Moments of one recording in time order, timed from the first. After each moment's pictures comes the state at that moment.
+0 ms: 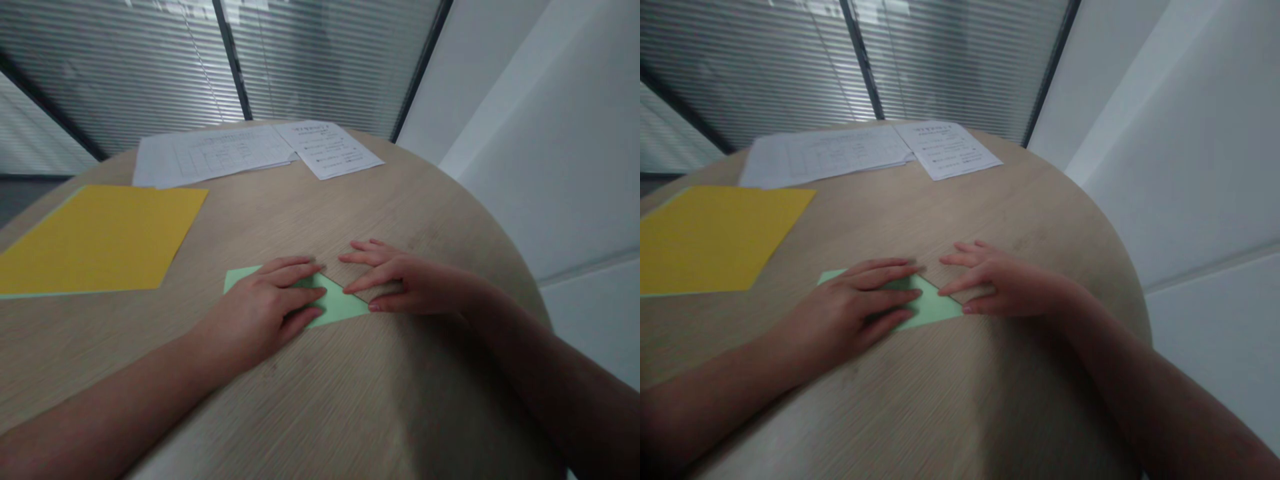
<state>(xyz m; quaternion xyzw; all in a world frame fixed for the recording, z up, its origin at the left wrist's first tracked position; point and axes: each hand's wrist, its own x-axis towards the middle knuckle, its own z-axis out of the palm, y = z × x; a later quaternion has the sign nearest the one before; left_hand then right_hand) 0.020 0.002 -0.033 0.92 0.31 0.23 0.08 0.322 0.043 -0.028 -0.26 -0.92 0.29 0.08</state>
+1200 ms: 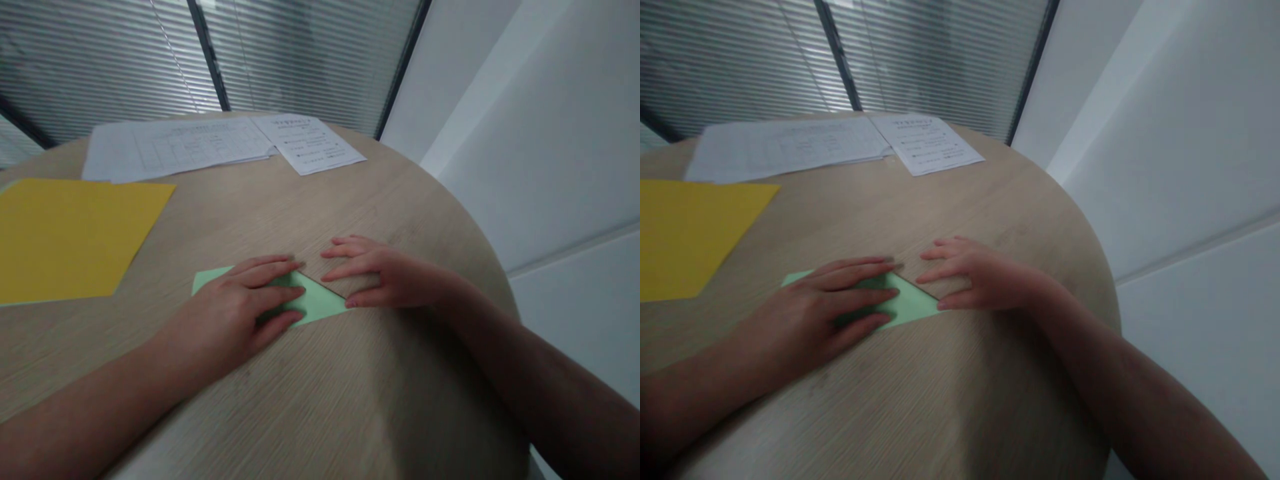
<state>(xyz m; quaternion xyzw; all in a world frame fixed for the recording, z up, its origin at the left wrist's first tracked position) 0.017 0.004 -0.037 0.92 0.33 0.22 0.07 0.319 0.046 -0.032 -0.26 -0.91 0.28 0.14</state>
